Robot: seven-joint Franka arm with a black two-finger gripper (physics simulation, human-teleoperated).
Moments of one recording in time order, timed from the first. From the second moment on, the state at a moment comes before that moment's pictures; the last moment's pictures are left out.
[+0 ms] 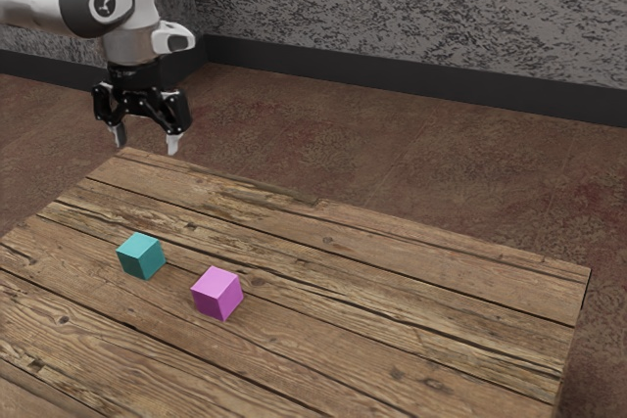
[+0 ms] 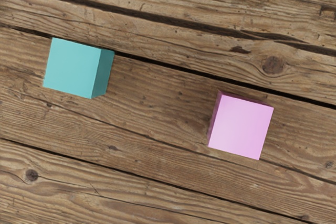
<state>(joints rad) 0.26 -0.04 -0.17 -1.77 0.07 1.63 -0.18</state>
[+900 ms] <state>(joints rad) 0.44 0.16 -0.06 -2.13 -0.08 2.40 0.24</state>
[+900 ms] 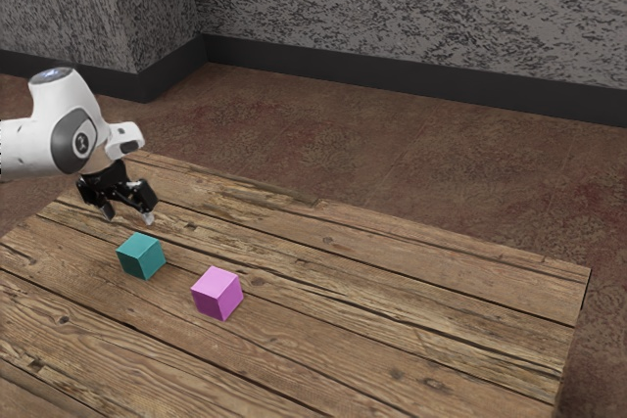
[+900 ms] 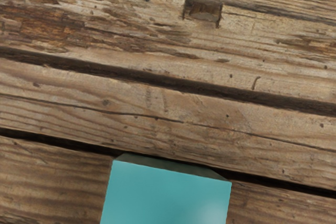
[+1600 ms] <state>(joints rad) 0.45 0.26 -0.06 -2.15 -0.14 2.52 0.48</state>
